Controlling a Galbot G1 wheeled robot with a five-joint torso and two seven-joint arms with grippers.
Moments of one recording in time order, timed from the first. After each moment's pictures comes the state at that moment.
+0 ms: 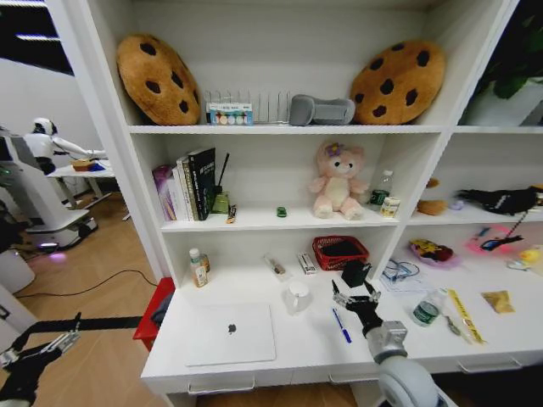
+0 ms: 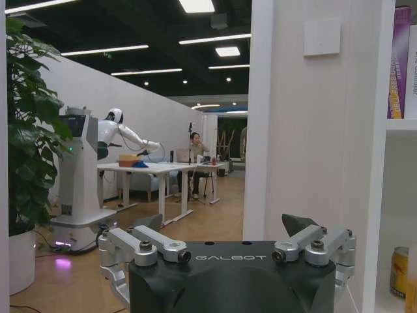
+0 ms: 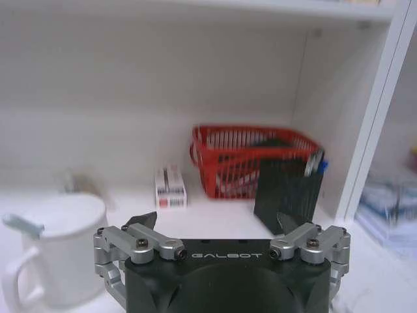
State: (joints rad) left arm 1.96 -1.15 -1.18 -2.00 -0.77 -0.17 0.00; right arm -1.51 0.87 0.39 2.08 0.68 -0.26 0.50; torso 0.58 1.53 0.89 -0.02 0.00
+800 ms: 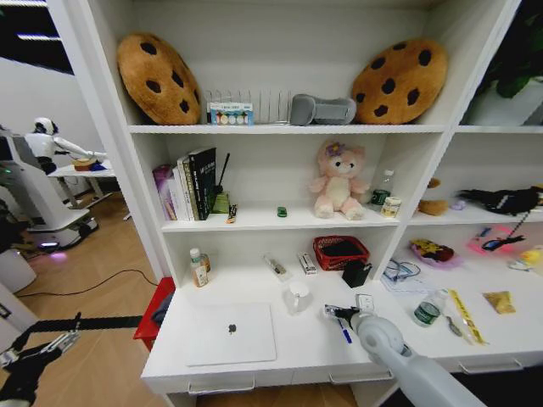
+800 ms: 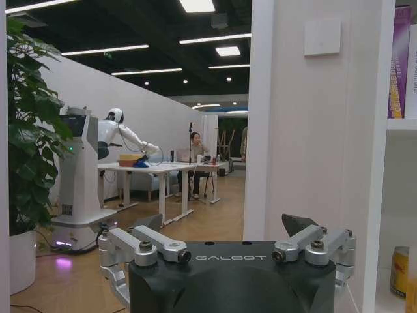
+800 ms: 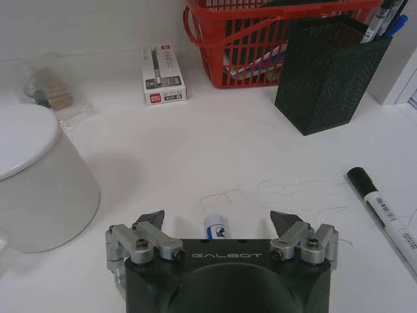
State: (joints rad) left arm 1.96 -1.15 -1.18 -2.00 -0.77 -0.17 0.00; right arm -1.15 0.83 0.20 1.85 1.11 -0.60 0.65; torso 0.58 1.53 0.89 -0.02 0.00
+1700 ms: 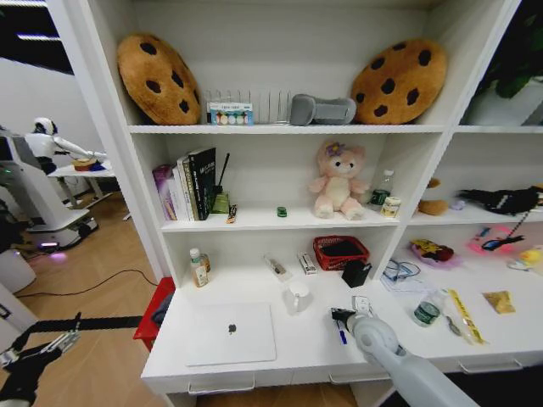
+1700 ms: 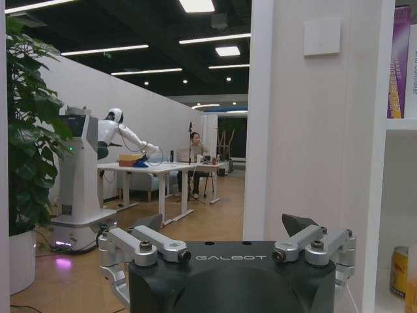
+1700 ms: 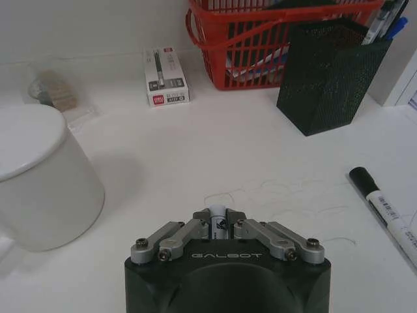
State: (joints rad) left arm 1.96 -1.15 -1.18 -2.00 -0.77 -0.17 0.00; right arm -1.16 0.84 0.20 1.86 1.09 -0.58 0.65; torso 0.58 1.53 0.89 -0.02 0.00
